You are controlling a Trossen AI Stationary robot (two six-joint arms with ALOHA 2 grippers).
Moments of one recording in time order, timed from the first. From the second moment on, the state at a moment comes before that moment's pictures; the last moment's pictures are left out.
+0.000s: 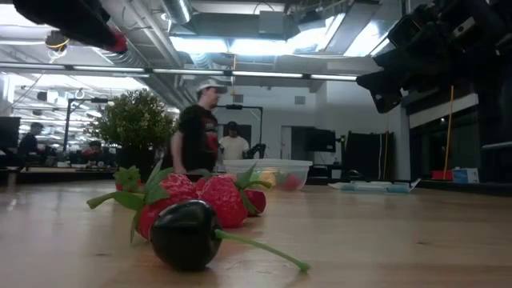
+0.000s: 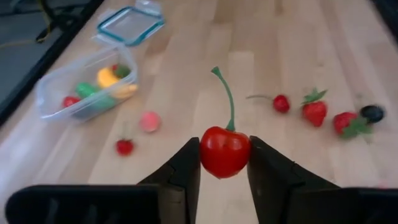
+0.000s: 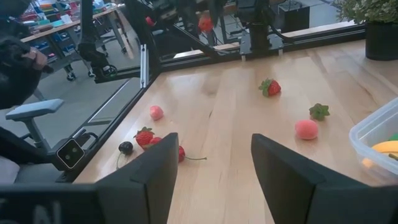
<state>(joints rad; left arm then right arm) -0.70 1.07 0.68 -0.41 -0.76 -0.47 -0.04 0.99 0.21 0.62 -0.31 0.20</state>
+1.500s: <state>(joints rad) -0.39 1.23 0.19 0.86 -0.85 -0.19 -0.04 0.99 0.21 0.61 -0.31 0.18</state>
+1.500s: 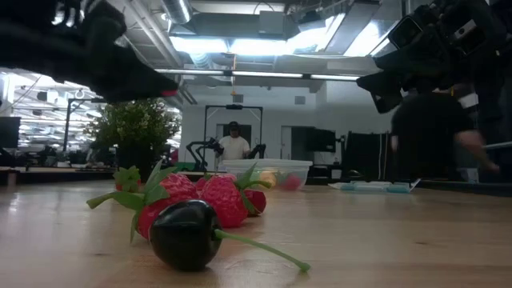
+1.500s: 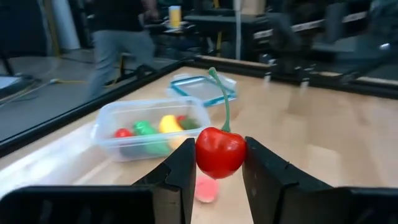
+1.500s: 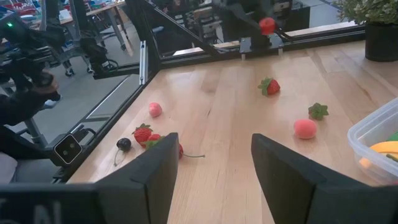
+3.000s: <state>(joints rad) 0.32 1.58 0.92 0.05 -0.06 0.02 -0.04 0.99 0.21 0.60 -0.31 0.18</state>
